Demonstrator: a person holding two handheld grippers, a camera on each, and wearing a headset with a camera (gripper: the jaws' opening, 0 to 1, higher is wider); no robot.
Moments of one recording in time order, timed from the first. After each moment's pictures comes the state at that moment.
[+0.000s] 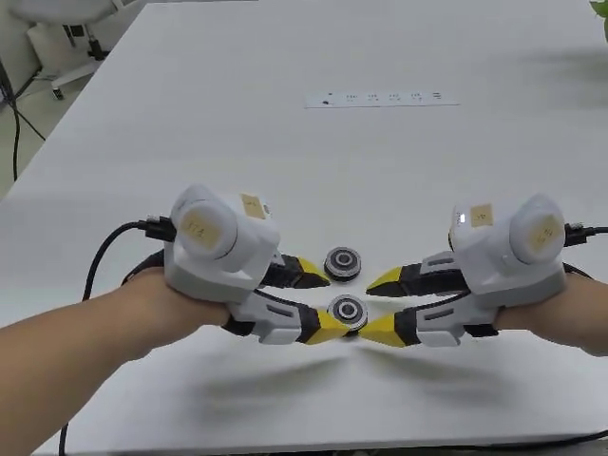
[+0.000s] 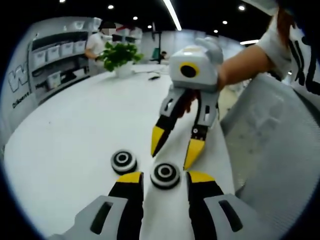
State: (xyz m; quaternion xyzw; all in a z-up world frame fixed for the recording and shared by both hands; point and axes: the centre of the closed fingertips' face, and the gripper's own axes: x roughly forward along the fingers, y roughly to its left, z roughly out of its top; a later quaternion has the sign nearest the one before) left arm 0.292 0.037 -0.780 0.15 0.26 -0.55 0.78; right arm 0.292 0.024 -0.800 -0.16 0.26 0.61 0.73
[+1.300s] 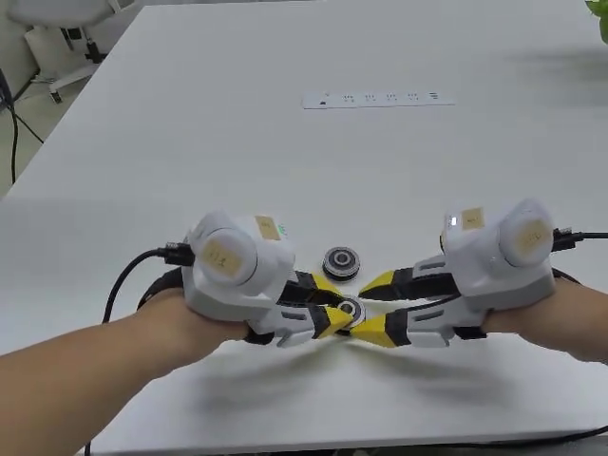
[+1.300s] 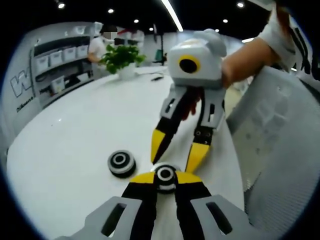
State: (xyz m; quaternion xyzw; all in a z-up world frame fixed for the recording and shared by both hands) left arm 0.294 0.028 -0.793 0.16 0.24 -0.54 0.79; right arm 0.291 0.033 -0.804 -0.14 0.26 0.60 0.74
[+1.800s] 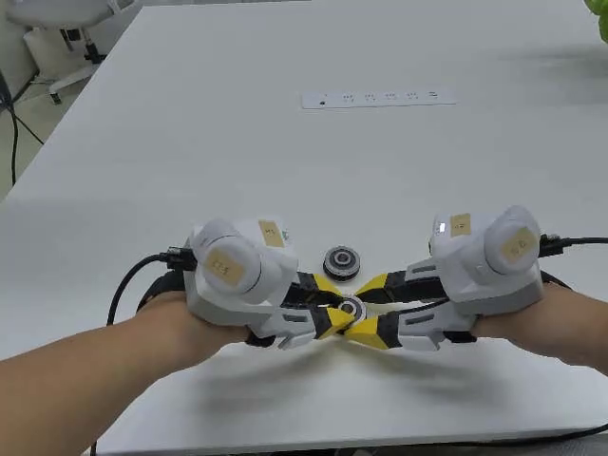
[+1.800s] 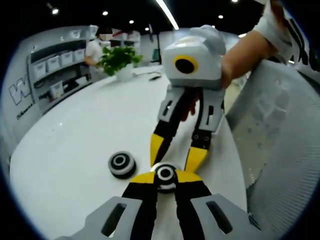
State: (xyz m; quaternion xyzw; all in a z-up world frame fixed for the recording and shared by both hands) left arm 0.294 0.028 -0.794 0.19 0.23 -0.54 0.79; right arm 0.290 0.038 -0.806 -0.15 0.25 0.60 0.75
